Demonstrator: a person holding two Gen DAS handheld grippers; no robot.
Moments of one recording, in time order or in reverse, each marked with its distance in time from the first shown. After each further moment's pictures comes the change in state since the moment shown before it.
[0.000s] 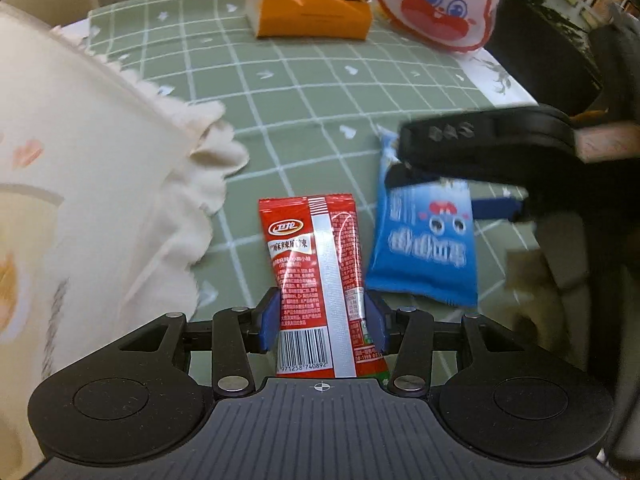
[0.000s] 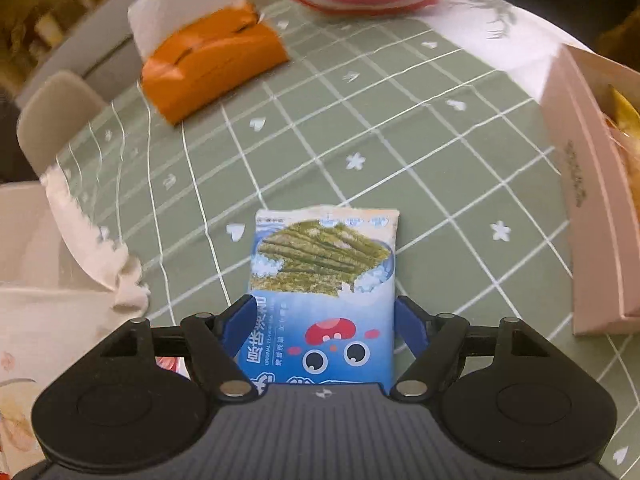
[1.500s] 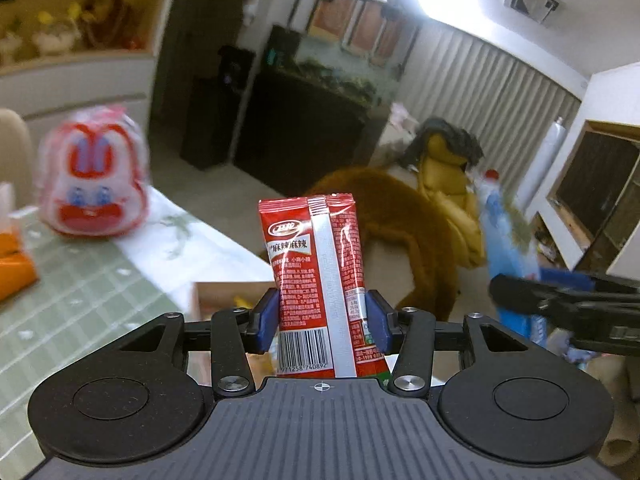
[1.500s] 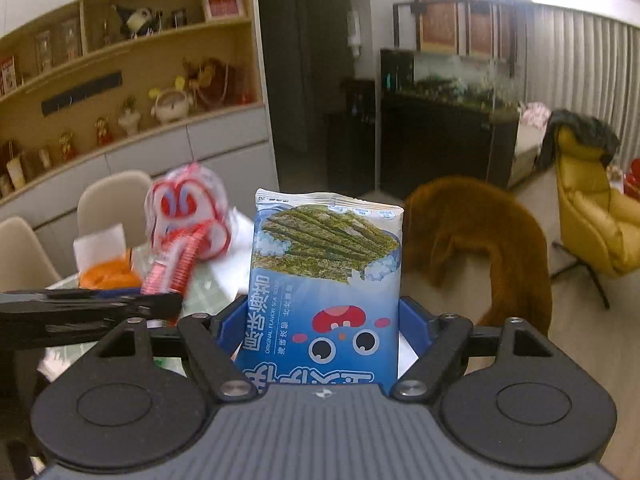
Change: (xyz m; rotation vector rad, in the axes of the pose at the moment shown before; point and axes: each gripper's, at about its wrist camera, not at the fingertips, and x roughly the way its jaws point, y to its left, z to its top) left arm -0.087 -0.272 0.095 0.436 -0.252 -0.533; right arm -0.334 -0.222 -0.038 0.055 -0.589 -0.248
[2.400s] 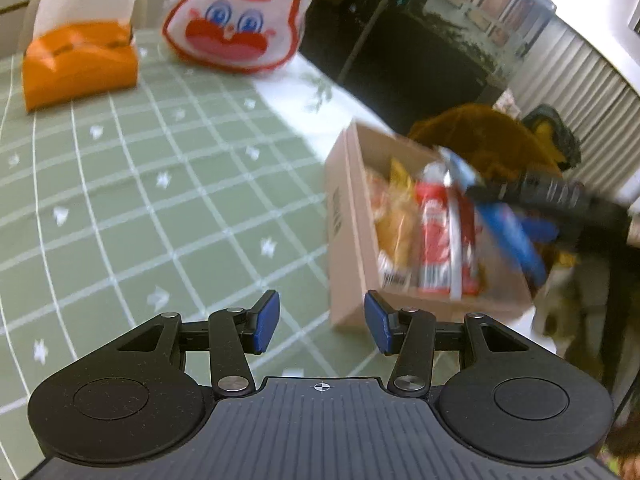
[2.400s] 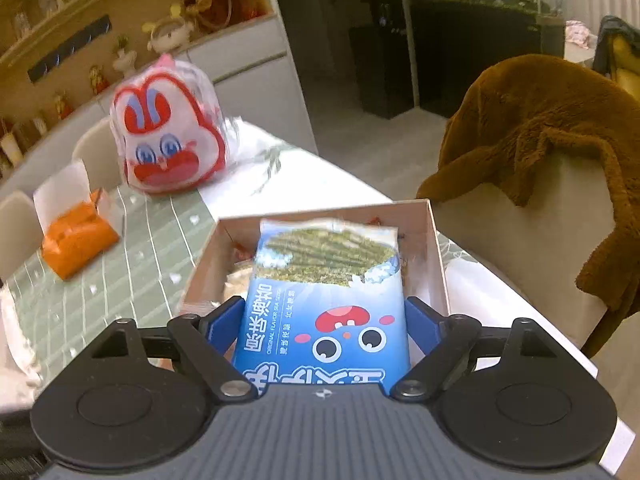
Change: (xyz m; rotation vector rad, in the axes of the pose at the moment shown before) left arm 0.026 0.110 -0.127 -0.290 0.141 0.210; right arm 0.202 0.012 -0.078 0.125 0.216 0.137
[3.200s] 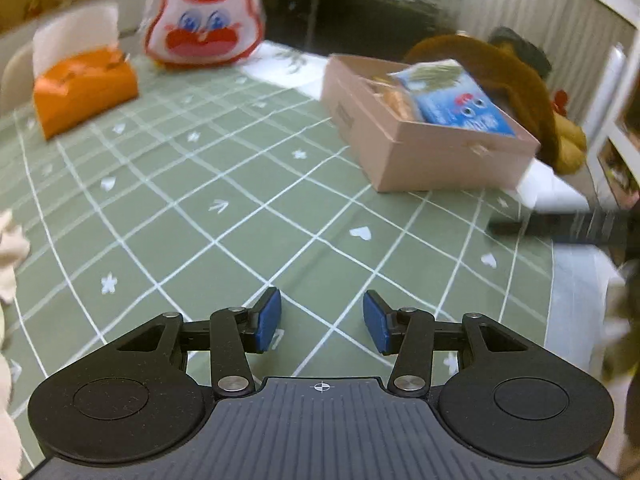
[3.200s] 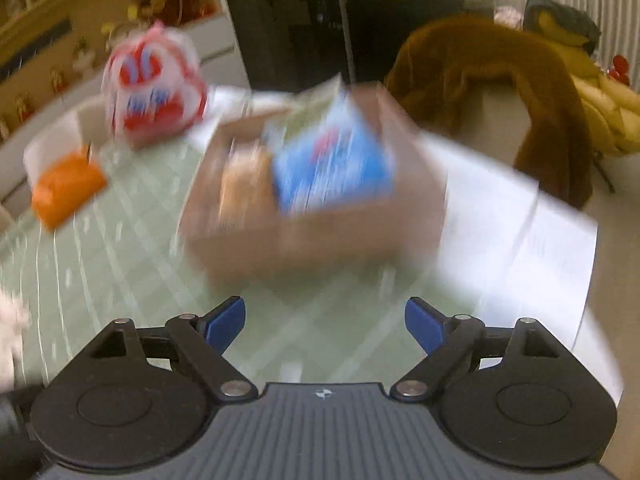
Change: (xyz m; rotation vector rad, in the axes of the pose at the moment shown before) left arm -0.031 0.029 -0.097 0.369 -0.039 0.068; right arm -0.060 0.061 -0.174 0.064 0.034 -0.202
